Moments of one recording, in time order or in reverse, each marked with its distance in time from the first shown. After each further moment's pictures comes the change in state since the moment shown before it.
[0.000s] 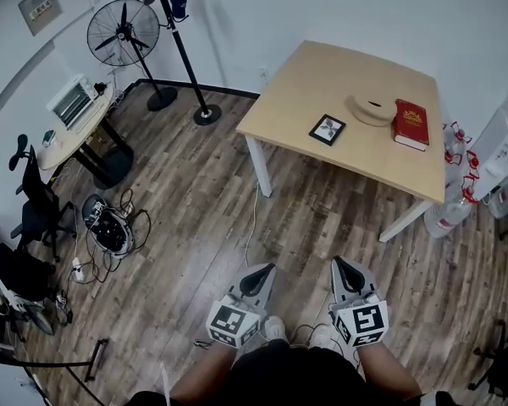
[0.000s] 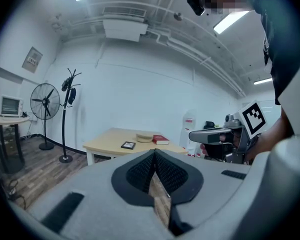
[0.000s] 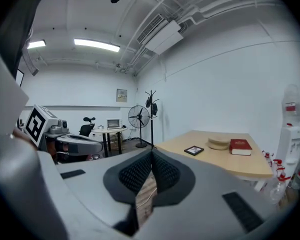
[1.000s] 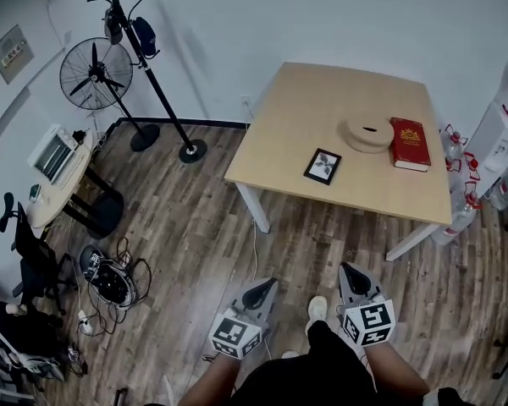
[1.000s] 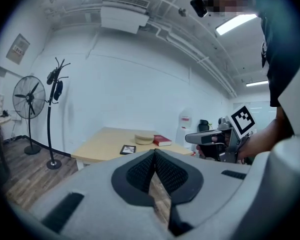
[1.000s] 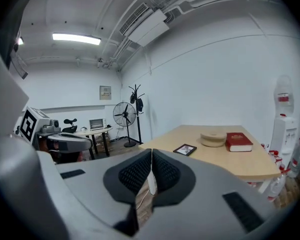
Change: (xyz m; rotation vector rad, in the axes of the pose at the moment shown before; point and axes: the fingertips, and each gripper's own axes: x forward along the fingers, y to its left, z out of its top) left arm 0.120 0.104 0.031 0.025 0.028 -0.125; right arm 0.136 -0.090 0.011 0.087 0.045 -0.128
